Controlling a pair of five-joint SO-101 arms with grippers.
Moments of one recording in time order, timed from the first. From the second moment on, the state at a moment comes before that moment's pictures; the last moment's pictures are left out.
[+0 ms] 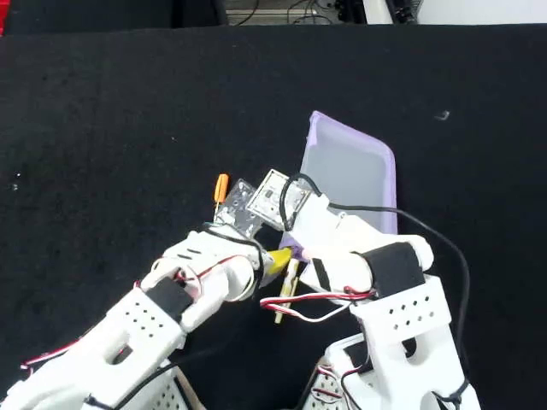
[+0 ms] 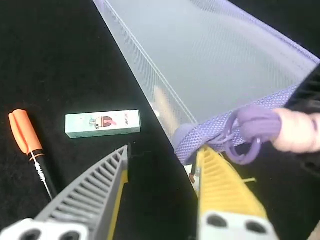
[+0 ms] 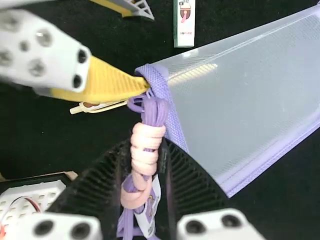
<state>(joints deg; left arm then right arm) 34.4 -53.2 73.5 25.5 0.8 -18.0 -53.6 40.3 91.7 38.8</state>
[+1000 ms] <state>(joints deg) 33.8 -50.4 75.5 7.8 -5.3 -17.8 -53.6 40.3 92.4 38.7</state>
